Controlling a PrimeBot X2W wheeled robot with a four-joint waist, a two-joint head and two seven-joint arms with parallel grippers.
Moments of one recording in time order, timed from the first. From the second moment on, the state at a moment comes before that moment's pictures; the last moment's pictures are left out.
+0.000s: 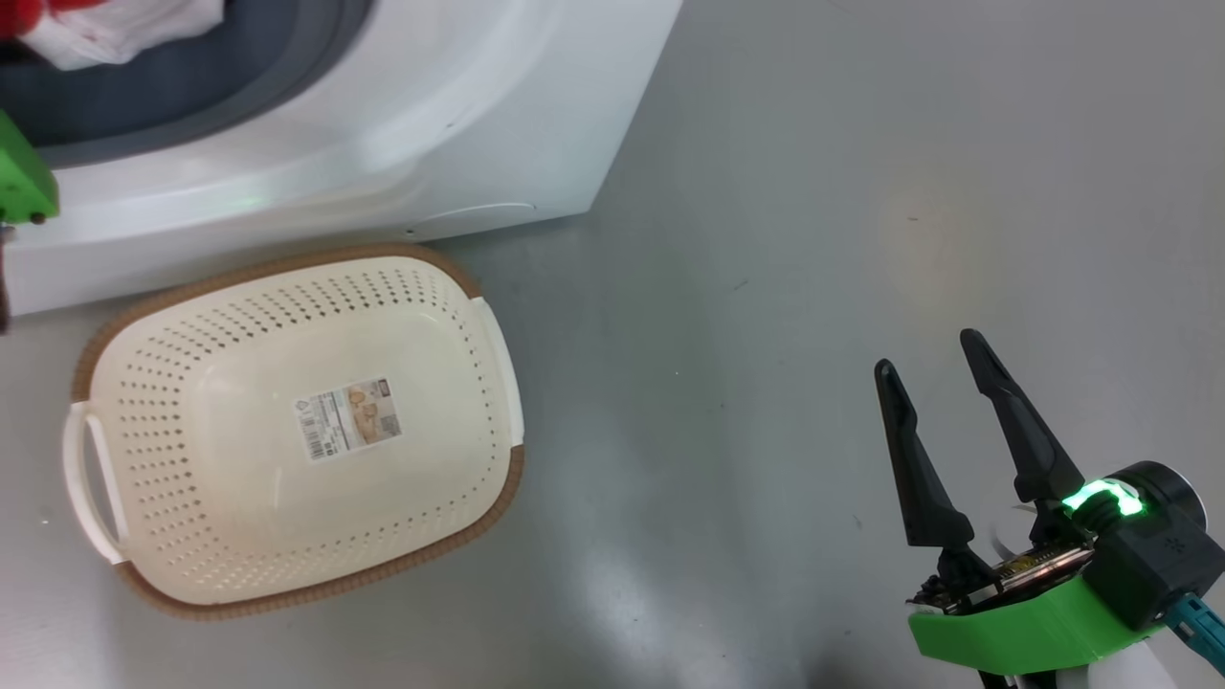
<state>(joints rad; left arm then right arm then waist) -1.09 0.46 -0.28 0.78 -0.53 0.19 0.07 -0.03 -0.04 0.09 -0.16 0.22 0.13 -0.25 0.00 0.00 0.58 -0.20</state>
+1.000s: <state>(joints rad) -0.67 0.47 -0.29 0.16 -0.52 0.31 -0.09 -0.02 -0.04 0.05 -0.16 0.21 0.13 -0.24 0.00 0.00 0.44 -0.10</state>
